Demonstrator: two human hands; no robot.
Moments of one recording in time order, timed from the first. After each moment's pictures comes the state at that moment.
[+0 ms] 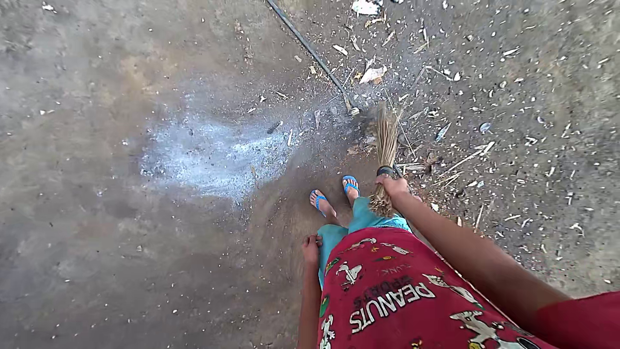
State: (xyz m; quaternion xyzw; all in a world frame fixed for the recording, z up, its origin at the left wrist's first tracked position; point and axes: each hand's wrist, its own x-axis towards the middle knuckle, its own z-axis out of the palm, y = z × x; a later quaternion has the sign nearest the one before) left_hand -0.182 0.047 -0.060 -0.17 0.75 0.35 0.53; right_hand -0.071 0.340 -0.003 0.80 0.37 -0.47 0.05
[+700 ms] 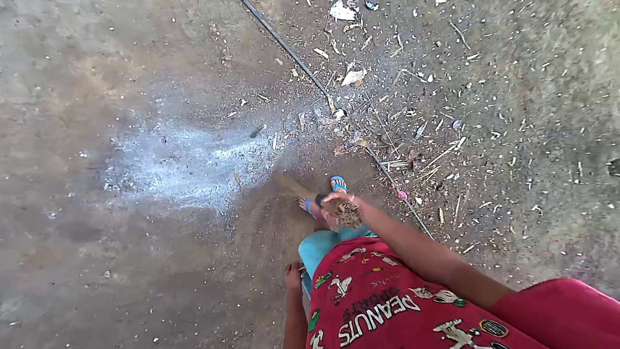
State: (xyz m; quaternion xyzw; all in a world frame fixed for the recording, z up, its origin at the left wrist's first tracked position) left_hand -0.190 -0.044 -0.090 -0.24 0.75 0.30 0.54; right_hand -0.117 0.273 -0.035 0.42 0.12 -0.89 0.11
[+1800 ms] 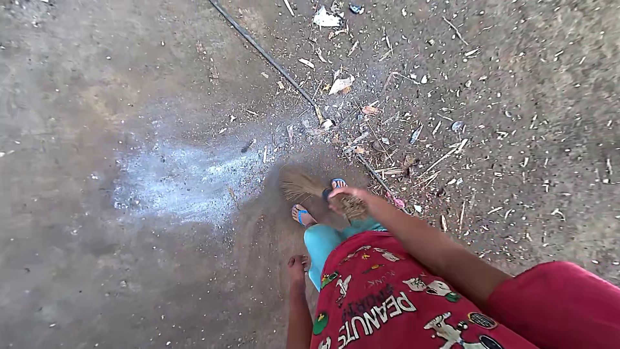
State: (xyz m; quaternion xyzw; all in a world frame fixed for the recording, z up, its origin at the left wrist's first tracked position) left_hand -0.141 0.099 -0.074 -0.21 0.77 0.28 0.53; right_hand -0.054 0.416 -0.018 0.48 0.20 -0.84 0.17
